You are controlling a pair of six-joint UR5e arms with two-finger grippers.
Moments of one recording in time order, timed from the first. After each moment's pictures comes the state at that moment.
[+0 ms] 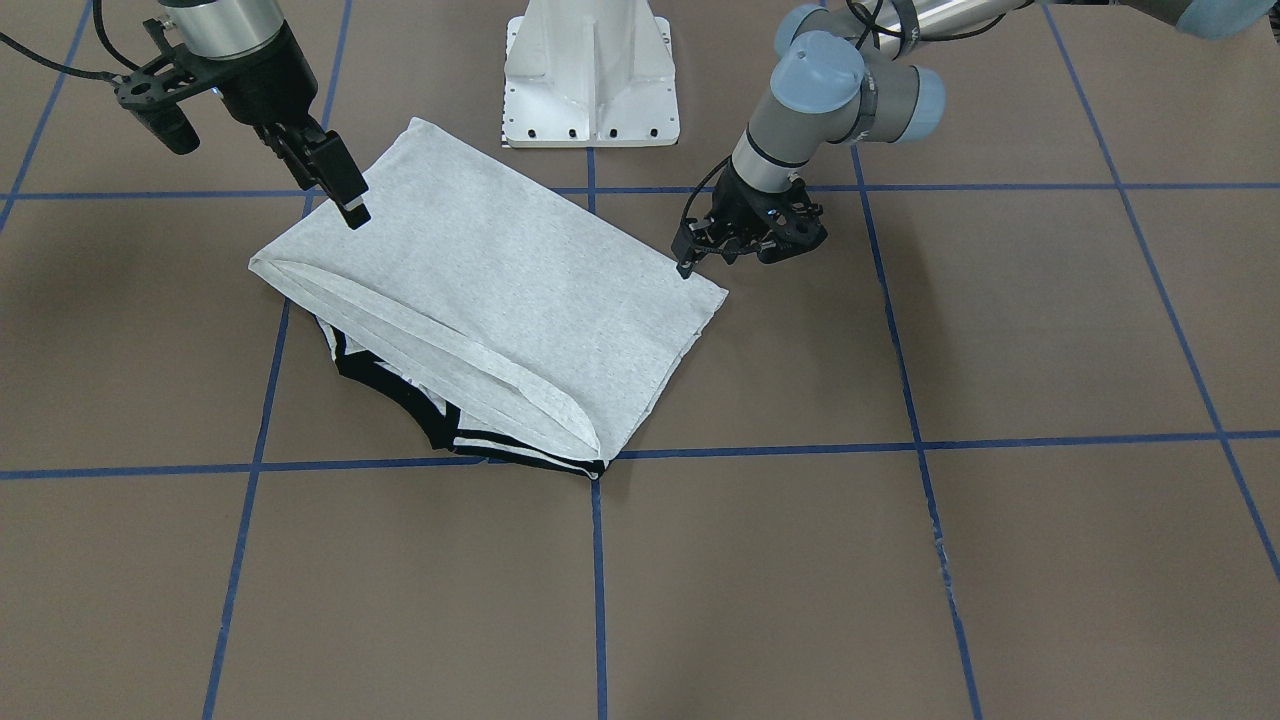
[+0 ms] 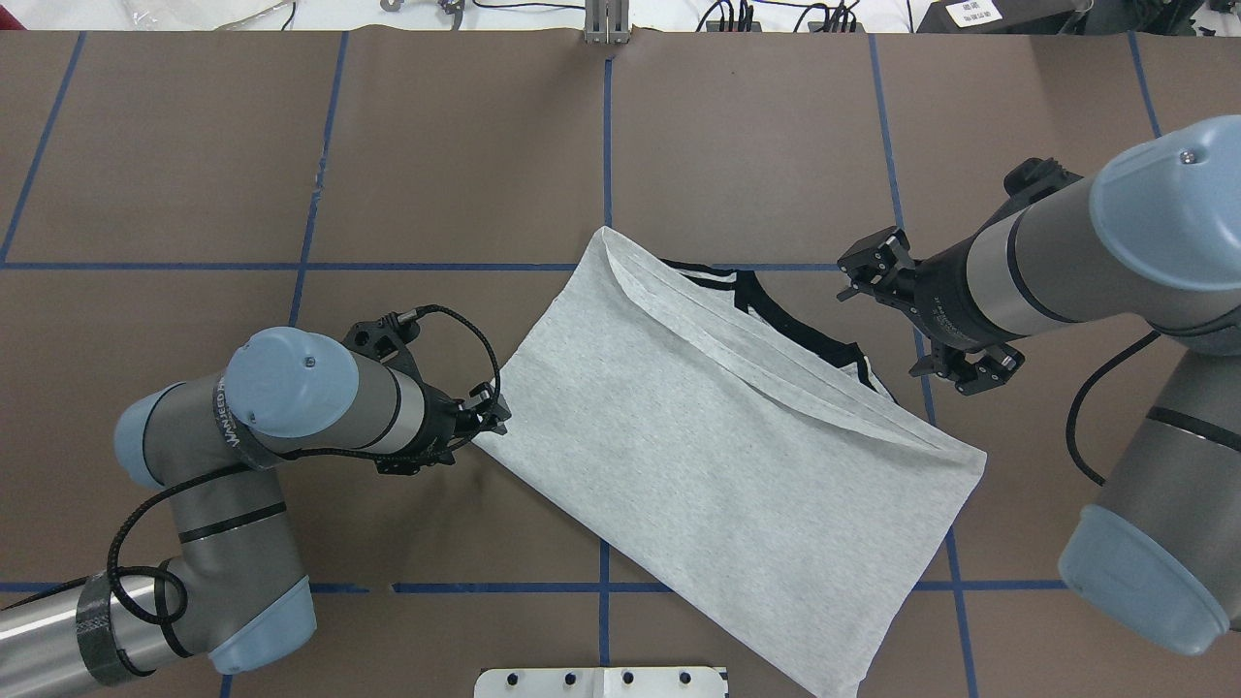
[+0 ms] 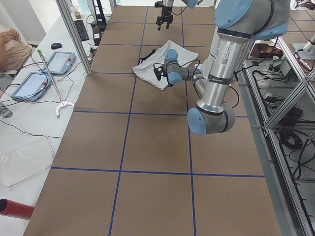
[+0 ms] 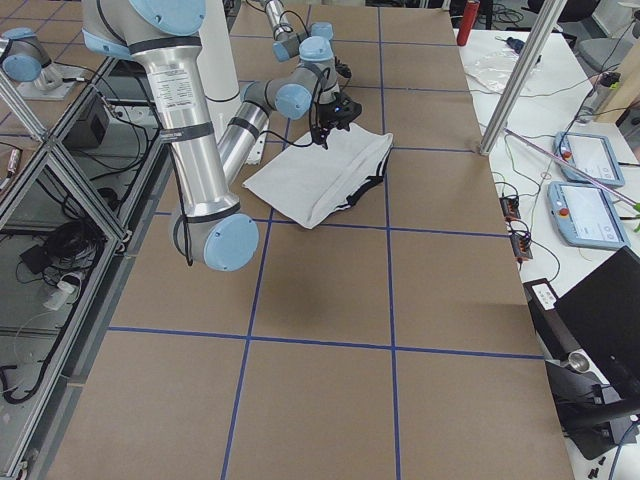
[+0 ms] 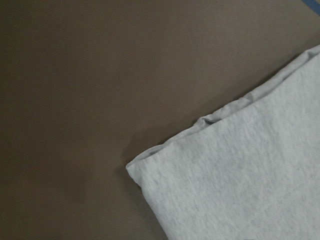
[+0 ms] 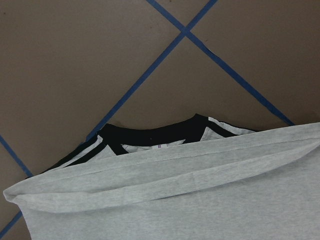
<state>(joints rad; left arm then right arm) -0.44 -1.96 -1.77 -2.01 -1.85 -1.80 0.69 -1.28 2.25 -1.68 1.91 1.92</state>
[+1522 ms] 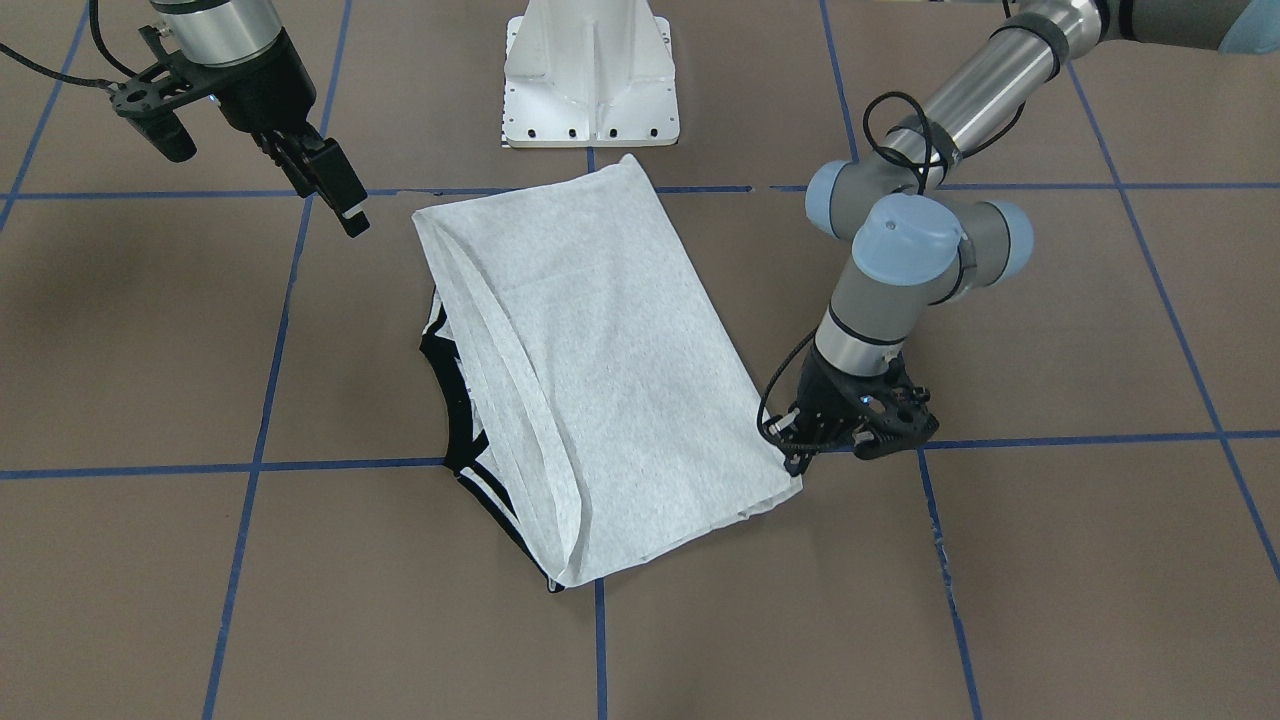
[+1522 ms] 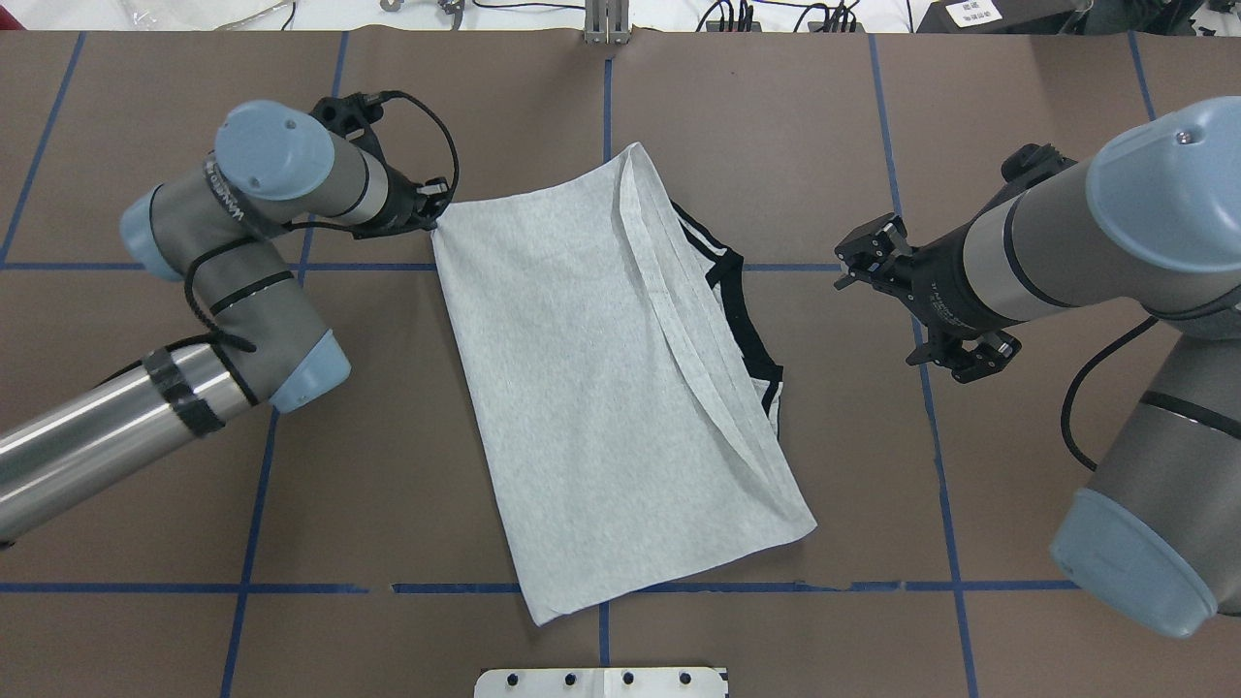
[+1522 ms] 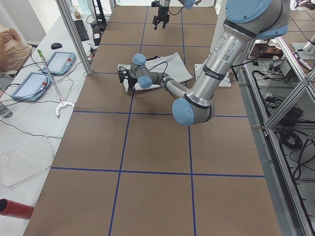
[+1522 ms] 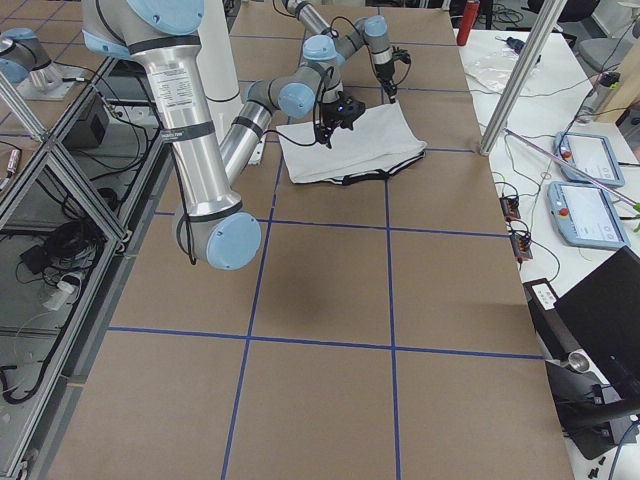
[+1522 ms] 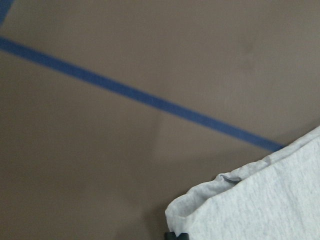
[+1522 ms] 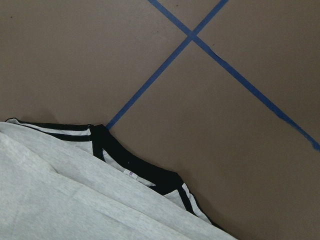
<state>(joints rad) -0.78 -2.24 -1.25 -2.23 -1.82 -1.44 0.71 -1.26 2.23 -1.68 1.92 1.91</state>
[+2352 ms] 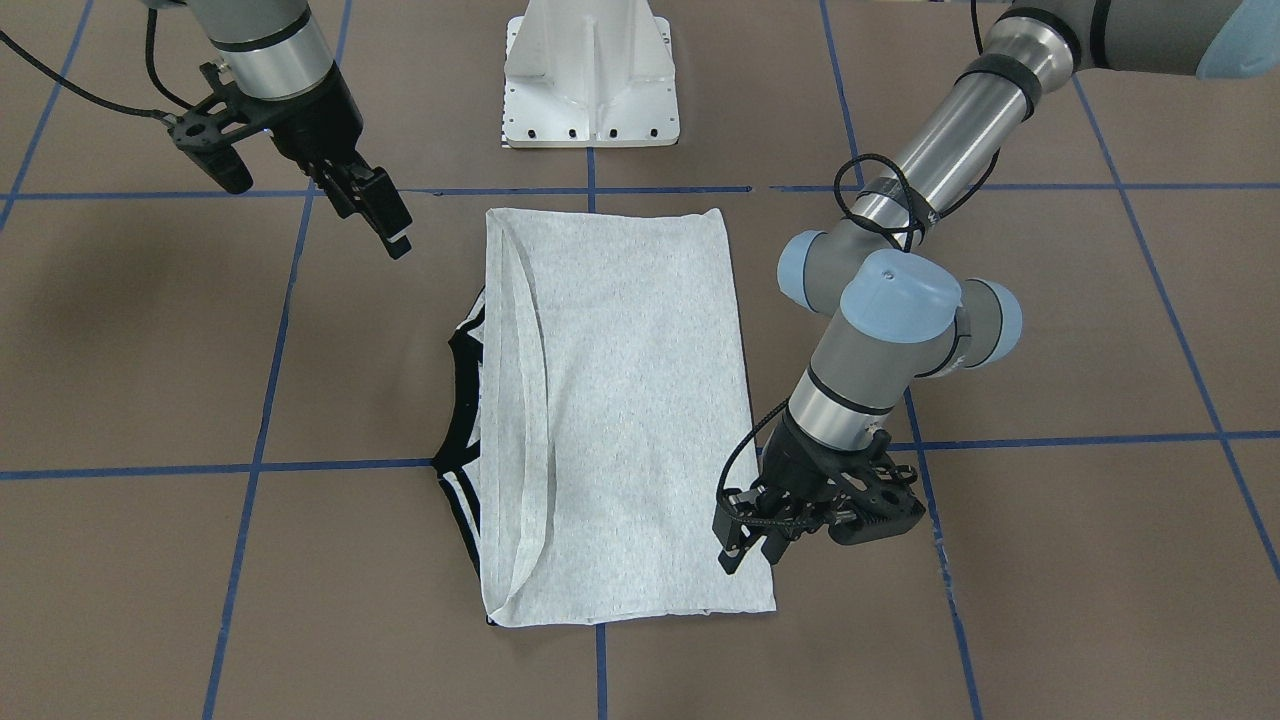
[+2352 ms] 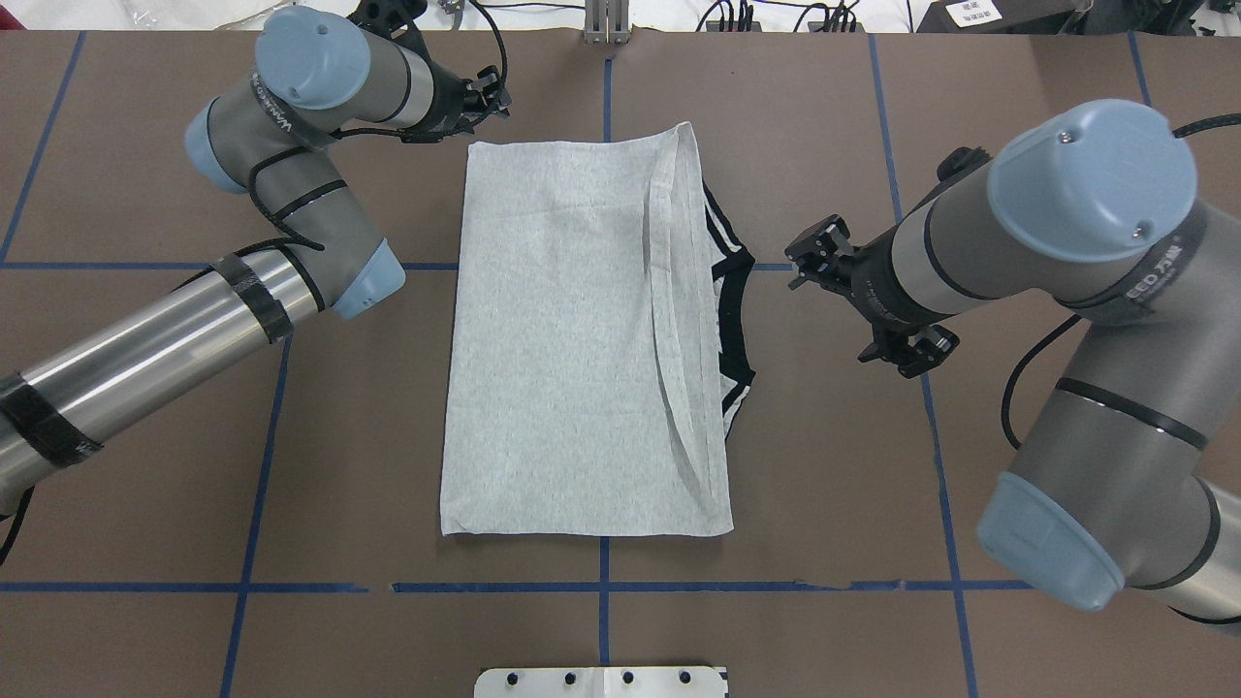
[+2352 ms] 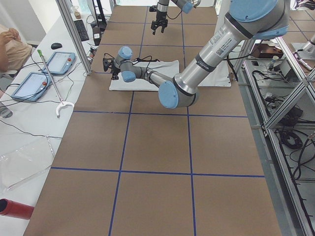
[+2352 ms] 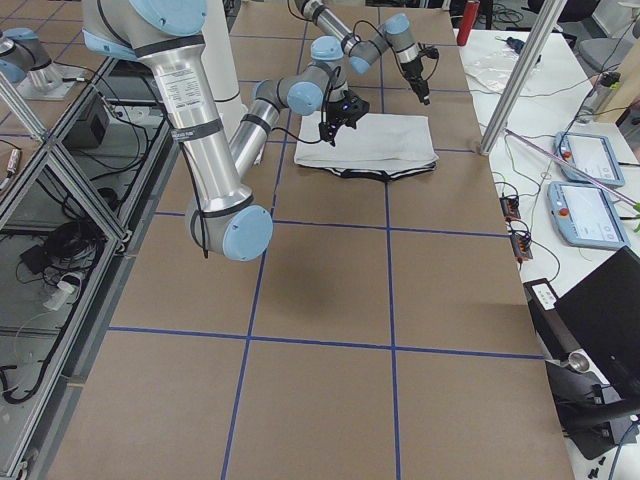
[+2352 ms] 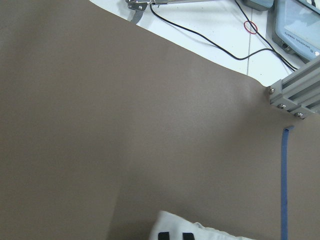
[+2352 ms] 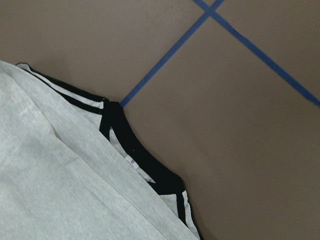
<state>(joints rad) -0.83 -2.38 -1.12 -2.44 -1.82 -1.48 0.65 -1.16 2.13 -1.68 1.90 1.93</state>
